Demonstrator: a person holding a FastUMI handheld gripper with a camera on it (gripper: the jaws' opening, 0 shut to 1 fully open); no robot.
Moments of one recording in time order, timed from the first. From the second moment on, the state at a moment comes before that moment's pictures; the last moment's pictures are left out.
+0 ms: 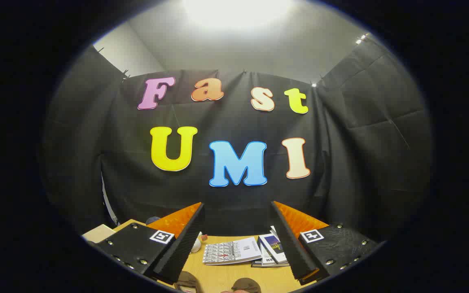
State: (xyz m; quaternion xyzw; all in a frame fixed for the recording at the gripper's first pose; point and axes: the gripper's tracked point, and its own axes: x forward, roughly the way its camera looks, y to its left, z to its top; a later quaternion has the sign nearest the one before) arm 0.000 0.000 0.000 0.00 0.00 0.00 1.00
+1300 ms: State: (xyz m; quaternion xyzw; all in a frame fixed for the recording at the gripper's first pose) arm 0.014 0.060 -0.073 0.10 0.09 0.12 0.98
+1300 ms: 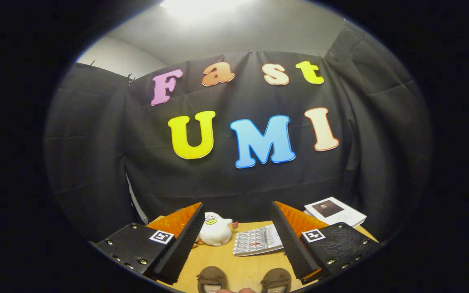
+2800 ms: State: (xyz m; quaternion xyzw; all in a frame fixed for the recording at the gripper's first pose) arm -0.064 0.320 -0.296 0.34 0.51 0.38 0.69
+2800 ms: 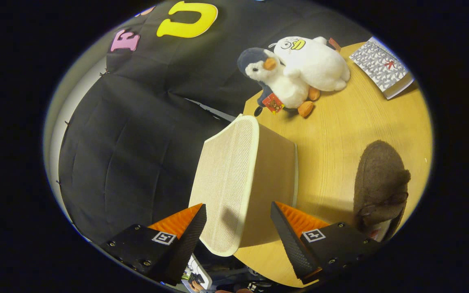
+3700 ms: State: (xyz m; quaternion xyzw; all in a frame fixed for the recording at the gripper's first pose) arm -0.057 0.346 -0.254 0.41 0.53 0.38 0.64
